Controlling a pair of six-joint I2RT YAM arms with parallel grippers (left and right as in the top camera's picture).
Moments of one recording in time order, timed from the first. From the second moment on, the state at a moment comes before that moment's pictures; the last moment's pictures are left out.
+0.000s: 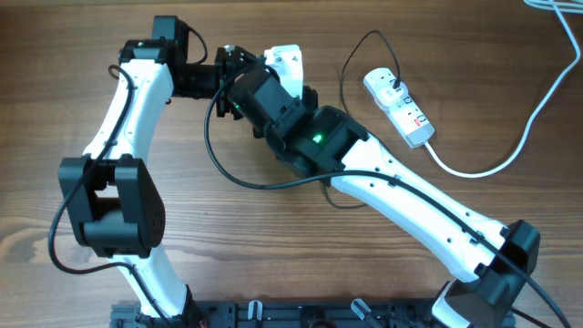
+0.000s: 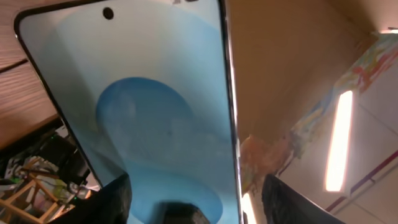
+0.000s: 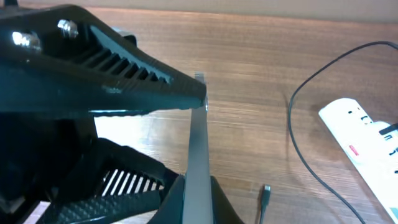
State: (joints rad) left arm -0.05 1.98 1.65 -1.10 1.46 -0.72; right arm 0.89 1.77 1.73 -0.82 0.50 0.57
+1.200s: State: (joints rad) left arm -0.05 1.98 1.65 -1.10 1.46 -0.87; right arm 0.89 1.74 1.73 -0.85 0.55 1.99
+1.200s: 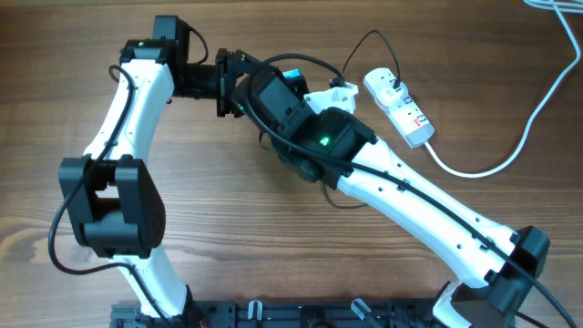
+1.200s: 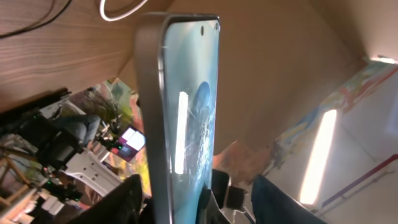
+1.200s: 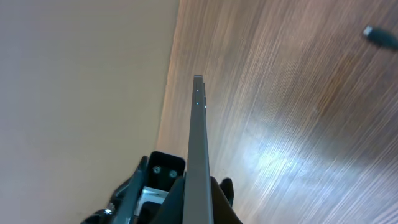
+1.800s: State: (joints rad) left arm -0.05 1.98 1.65 -1.10 1.47 -0.87; right arm 0.89 1.74 1.73 -0.80 0.49 2.06
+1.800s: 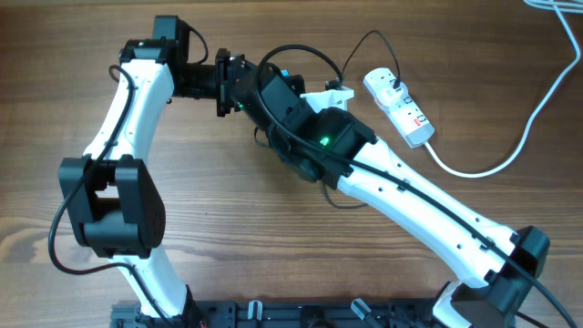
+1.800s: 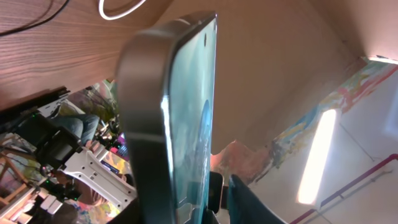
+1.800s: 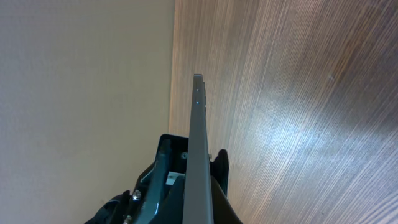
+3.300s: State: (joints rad) left arm -0.06 1.65 1.65 -1.32 0.00 -0.76; right arm 0.46 1.82 1.47 -1.00 -0.03 0.72
